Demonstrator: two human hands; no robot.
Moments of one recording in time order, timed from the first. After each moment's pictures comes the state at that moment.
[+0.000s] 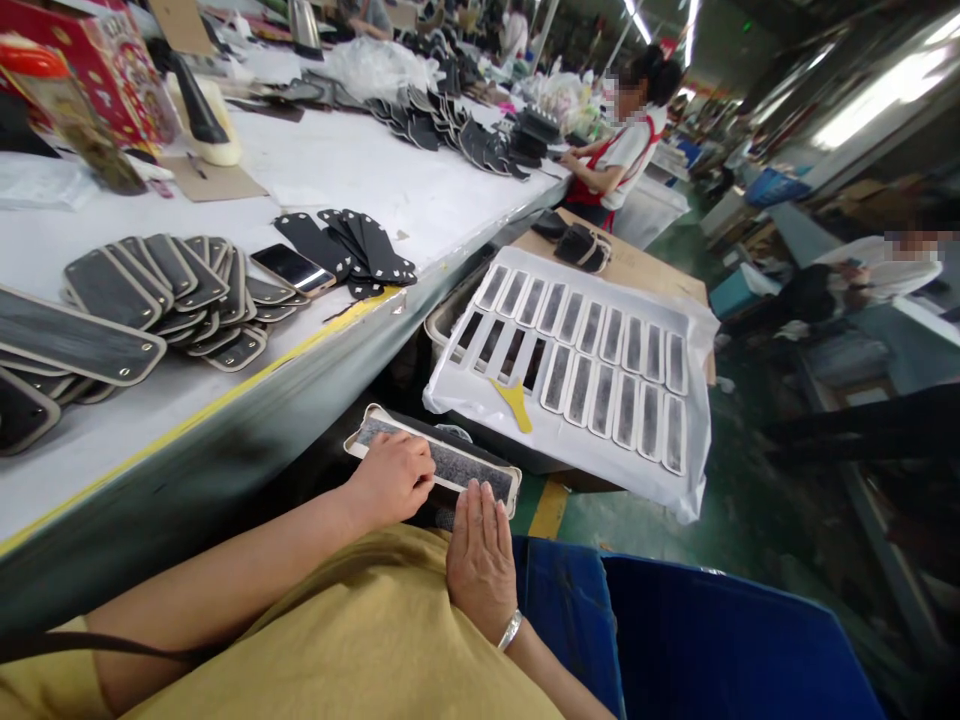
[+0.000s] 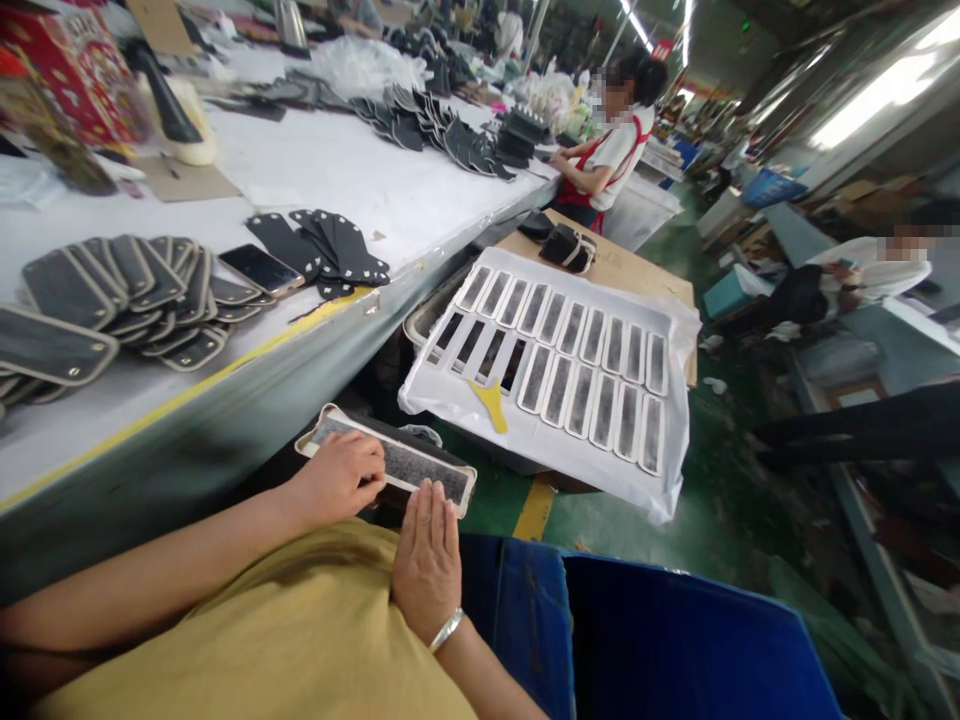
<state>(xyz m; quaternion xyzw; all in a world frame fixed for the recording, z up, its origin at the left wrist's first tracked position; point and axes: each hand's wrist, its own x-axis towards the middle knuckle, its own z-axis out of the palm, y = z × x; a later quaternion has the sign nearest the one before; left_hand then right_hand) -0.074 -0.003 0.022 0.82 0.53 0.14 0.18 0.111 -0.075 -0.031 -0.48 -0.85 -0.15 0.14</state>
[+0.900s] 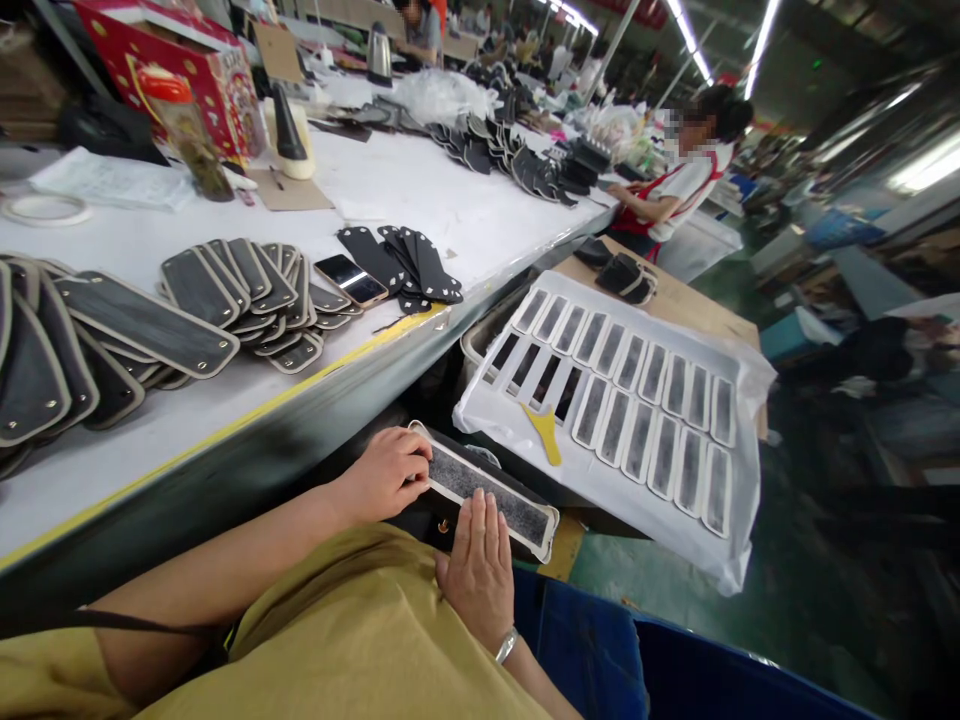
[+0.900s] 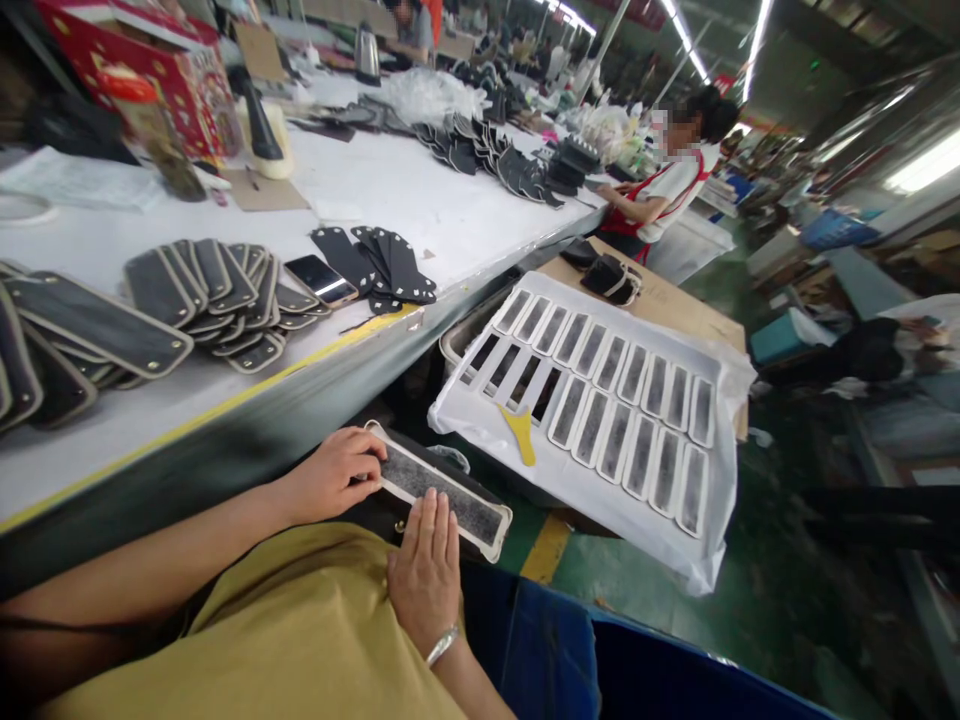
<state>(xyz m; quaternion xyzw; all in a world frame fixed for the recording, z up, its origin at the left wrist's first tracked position) -0.141 0.003 0.012 0.79 0.52 0.24 0.20 0.069 -0.052 -0.037 -0.45 -0.87 -0.12 0.14</state>
